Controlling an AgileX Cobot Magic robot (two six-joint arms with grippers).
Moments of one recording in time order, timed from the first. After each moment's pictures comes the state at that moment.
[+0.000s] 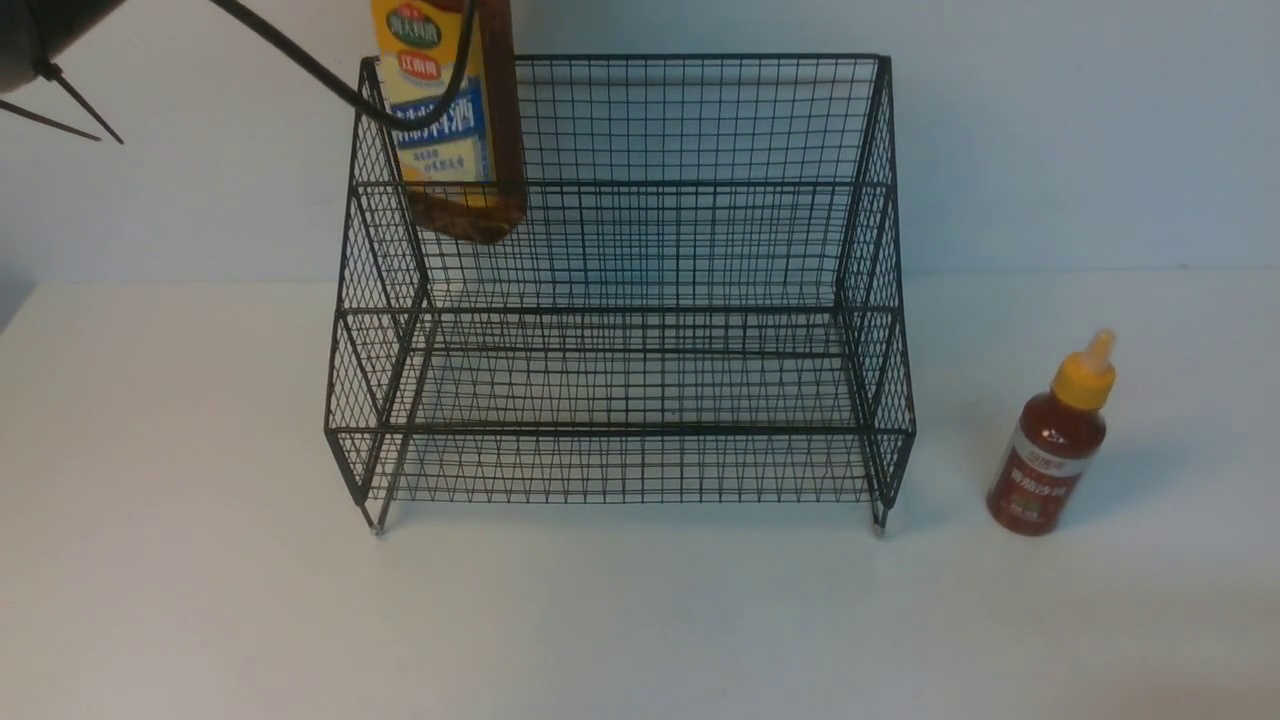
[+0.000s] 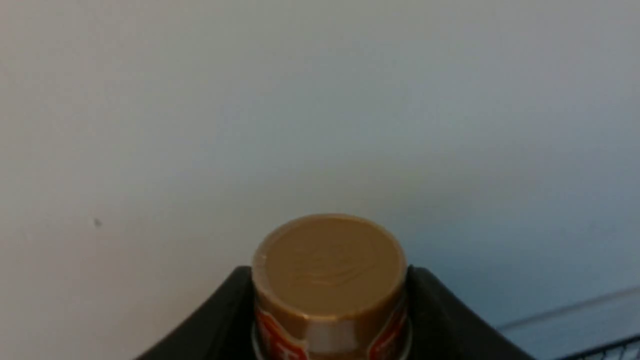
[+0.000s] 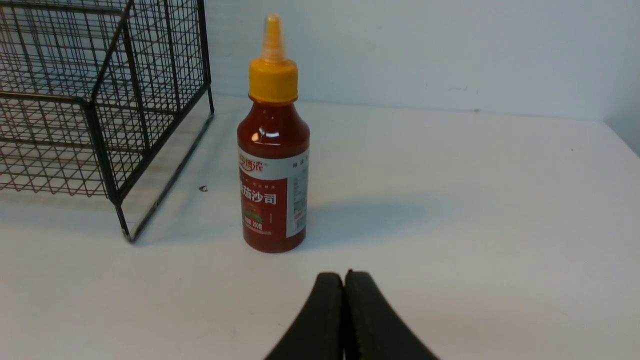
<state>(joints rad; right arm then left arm) 0.02 -0.01 0.02 0.00 0.37 -0.04 -0.21 1.84 -1.84 -0.31 0.30 0.33</state>
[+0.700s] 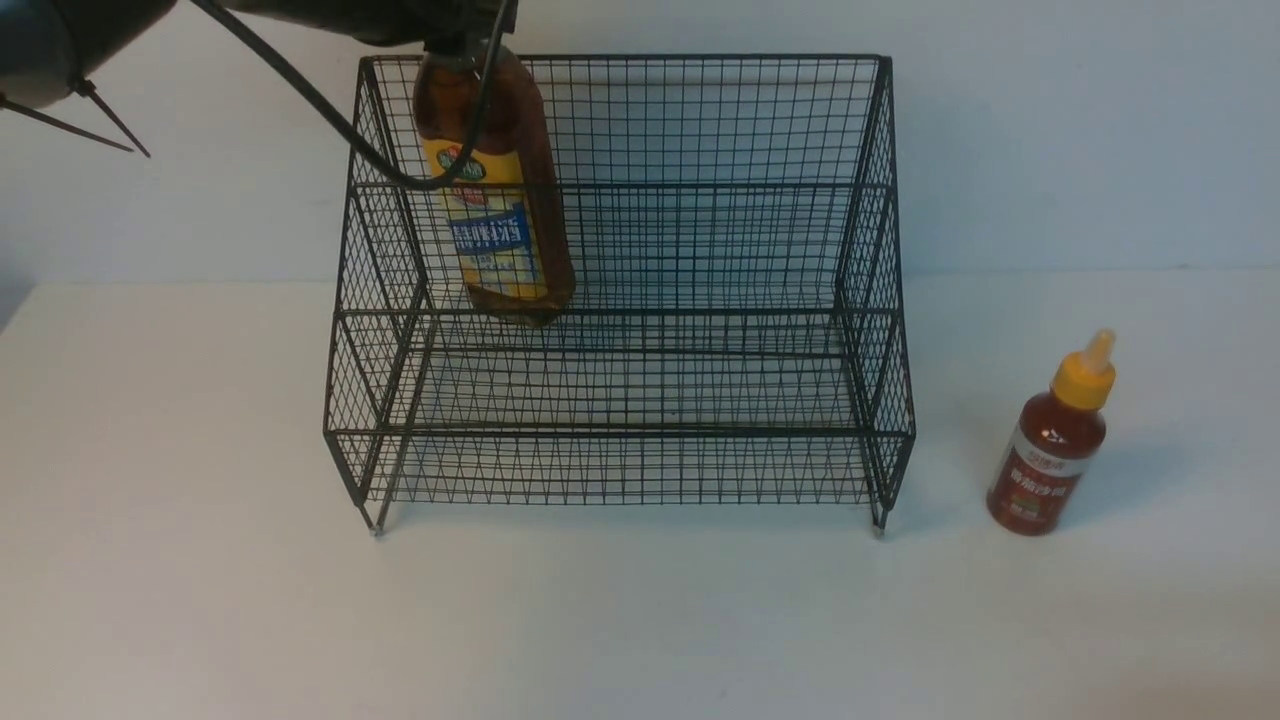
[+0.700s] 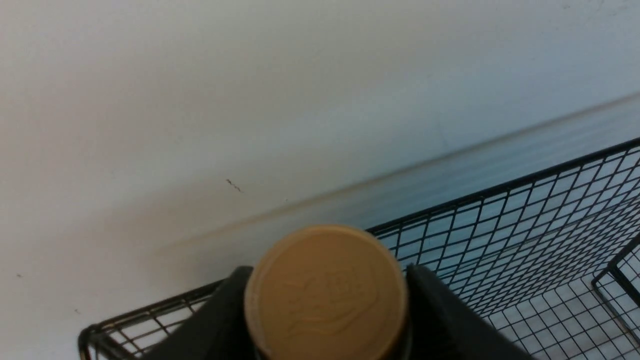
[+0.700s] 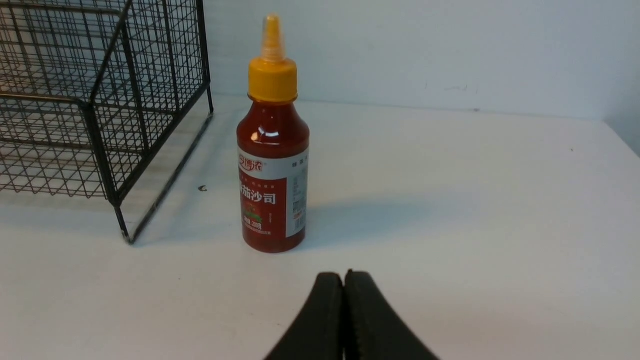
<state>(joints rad) 0.02 -0.01 0.02 0.00 0.37 -0.04 -0.20 1.89 -1.84 -0.29 0.53 0.32</state>
